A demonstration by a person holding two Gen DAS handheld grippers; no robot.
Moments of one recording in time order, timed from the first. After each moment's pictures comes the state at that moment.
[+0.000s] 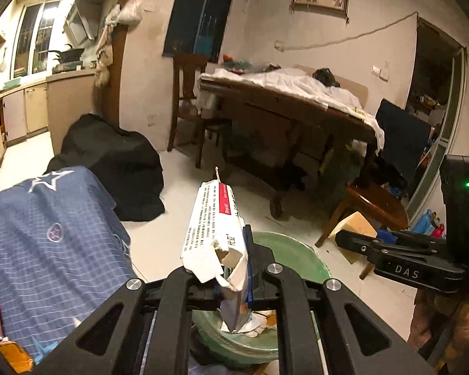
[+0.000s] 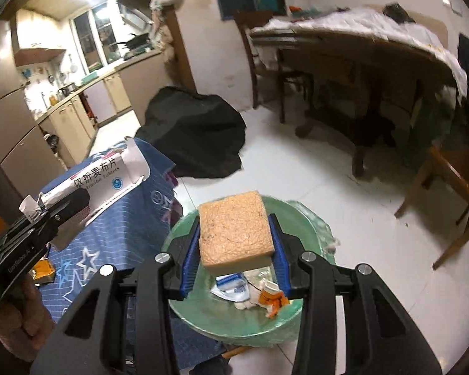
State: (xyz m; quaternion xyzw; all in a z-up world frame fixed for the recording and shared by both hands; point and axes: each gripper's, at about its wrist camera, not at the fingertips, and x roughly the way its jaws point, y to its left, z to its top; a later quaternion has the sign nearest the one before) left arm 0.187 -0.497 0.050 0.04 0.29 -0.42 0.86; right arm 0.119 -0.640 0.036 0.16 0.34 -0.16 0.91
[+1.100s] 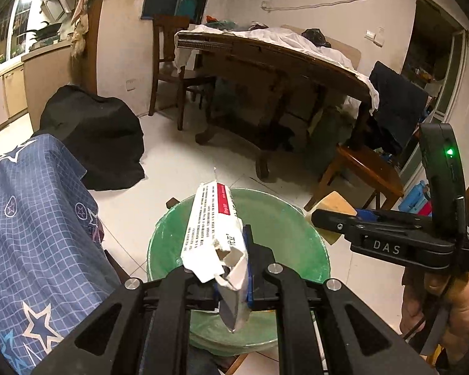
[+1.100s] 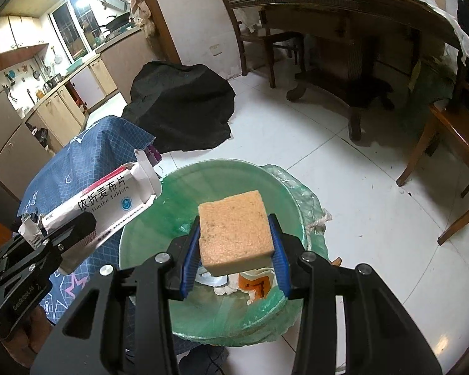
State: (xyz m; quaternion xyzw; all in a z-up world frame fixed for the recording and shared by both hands) left arm 0.193 -0.545 -0.016 0.07 0.36 -0.44 0.82; right arm 0.126 -0.685 -0.011 0.19 0.40 -0.15 0.88
